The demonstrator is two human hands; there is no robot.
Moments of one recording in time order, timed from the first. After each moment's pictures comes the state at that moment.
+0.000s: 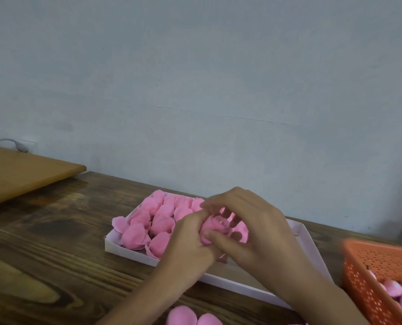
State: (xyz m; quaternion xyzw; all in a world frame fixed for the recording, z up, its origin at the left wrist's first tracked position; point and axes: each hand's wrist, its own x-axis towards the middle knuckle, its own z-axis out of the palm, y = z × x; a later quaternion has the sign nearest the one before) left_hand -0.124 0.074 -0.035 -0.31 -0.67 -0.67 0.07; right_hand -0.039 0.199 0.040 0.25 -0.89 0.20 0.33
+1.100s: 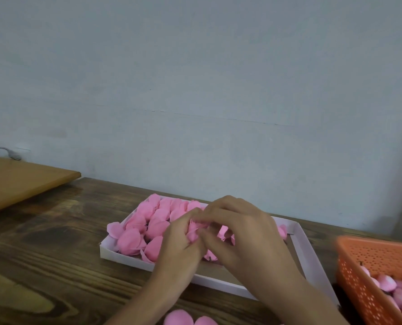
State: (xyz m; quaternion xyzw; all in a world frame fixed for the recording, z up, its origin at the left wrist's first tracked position) left_hand -0.108 0.067 -0.031 -0.24 -0.69 -0.67 0.13; right_hand -0.039 0.190 0.032 0.19 -0.90 0.20 0.33
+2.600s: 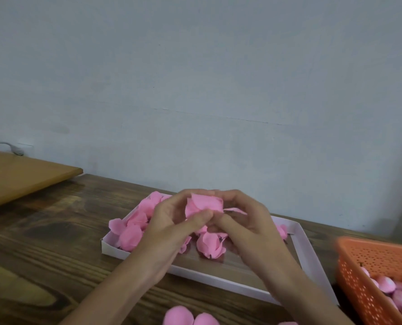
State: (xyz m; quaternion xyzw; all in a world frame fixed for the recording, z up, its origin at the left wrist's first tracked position) left_hand -0.117 0.039 -0.006 -0.30 -0.53 -0.79 -0.03; right_hand -0.044 0.191 0.034 0.14 -0.74 0.64 0.14
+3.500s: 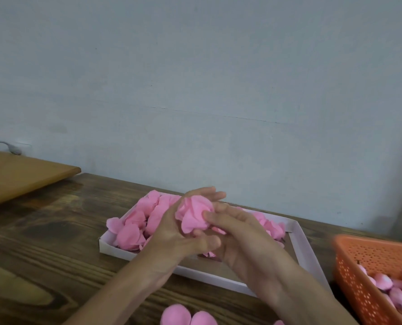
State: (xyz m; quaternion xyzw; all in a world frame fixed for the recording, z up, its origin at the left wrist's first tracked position) left_hand -0.111 0.043 -0.014 -0.37 -0.52 -0.76 -0.07; right_hand -0.050 0.189 0.025 0.07 -0.57 0.81 -0.06
